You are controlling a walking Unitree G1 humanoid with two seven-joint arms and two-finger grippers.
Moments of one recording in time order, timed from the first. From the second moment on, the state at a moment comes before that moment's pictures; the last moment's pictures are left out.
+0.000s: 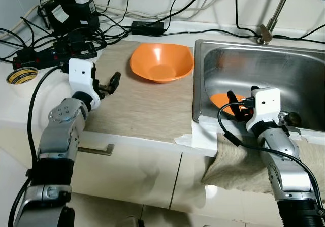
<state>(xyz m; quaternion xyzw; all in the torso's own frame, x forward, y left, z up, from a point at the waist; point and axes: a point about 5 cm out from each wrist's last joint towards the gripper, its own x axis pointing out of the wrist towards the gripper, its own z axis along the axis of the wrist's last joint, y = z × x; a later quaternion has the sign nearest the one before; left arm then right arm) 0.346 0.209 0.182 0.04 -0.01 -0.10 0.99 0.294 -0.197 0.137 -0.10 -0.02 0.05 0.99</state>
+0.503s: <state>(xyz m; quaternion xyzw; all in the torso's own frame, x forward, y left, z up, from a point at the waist) 0.368 0.198 0.200 0.02 -0.02 -0.11 0.99 0.288 -0.197 0.134 -0.10 -0.02 0.04 0.99</state>
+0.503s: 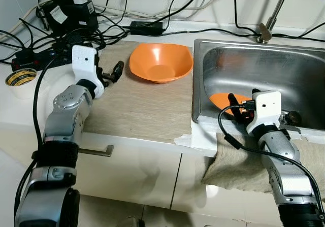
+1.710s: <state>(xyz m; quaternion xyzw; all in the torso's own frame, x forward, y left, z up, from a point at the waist) 0.413 0.155 0.203 -0.03 0.06 -0.14 0.99 0.285 -0.196 0.136 -0.10 -0.02 0.03 0.99</state>
